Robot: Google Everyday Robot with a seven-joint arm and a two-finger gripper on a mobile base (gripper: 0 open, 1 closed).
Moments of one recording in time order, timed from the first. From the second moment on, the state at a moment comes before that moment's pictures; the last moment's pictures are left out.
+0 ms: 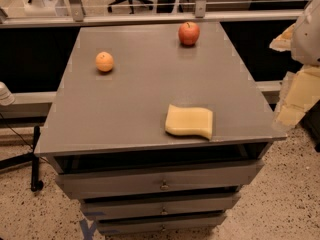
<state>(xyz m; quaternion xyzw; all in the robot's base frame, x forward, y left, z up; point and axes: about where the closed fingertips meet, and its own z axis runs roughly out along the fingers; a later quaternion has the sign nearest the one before) 0.438 -0.217 0.976 -0.60 0.78 -0.03 0.16</state>
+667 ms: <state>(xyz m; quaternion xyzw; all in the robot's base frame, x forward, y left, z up) 0.460 -0.220 0.968 -0.59 0.78 -0.04 0.19</state>
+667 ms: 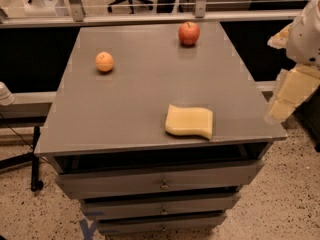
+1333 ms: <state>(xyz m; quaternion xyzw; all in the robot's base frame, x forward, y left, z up) 0.572 -0.233 0.944 -0.55 0.78 -0.03 0.31</state>
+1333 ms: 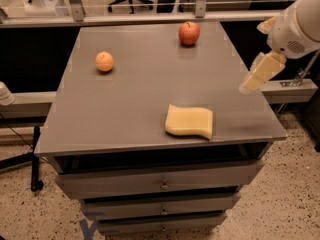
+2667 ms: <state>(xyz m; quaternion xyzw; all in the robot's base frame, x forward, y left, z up) 0.787 -0.194 0.926 -0.42 0.74 0.16 0.50</state>
